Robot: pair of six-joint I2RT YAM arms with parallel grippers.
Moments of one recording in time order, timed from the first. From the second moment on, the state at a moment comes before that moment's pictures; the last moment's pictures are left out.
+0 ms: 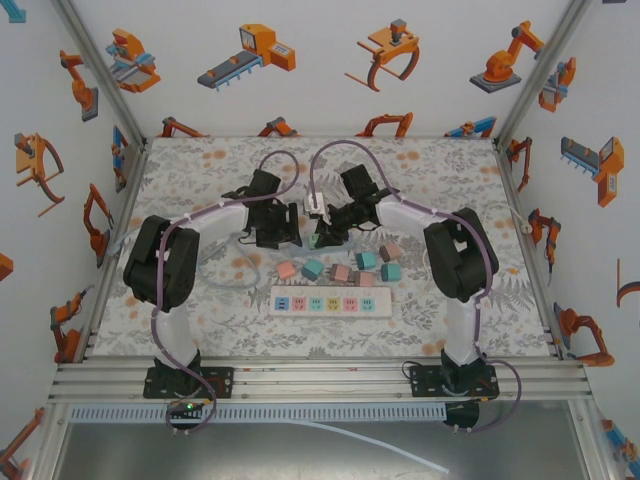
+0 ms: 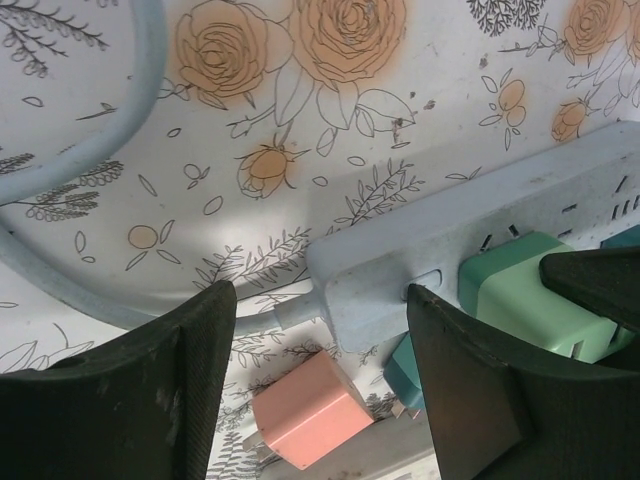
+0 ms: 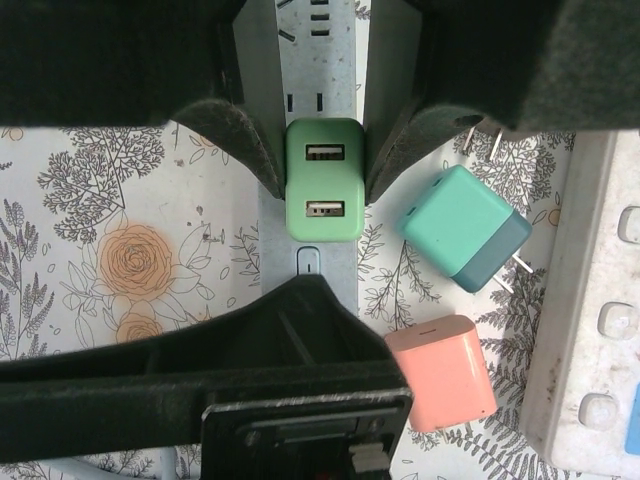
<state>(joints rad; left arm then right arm) -0.51 1.90 1.25 -0.44 0.16 -0.44 0.54 2.00 1.39 -0.37 -0.87 -0.96</state>
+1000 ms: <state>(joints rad) -0.55 1.91 1.26 -0.44 0.12 -0.44 0.53 1.96 1.28 -0.17 -0.87 -0.82</state>
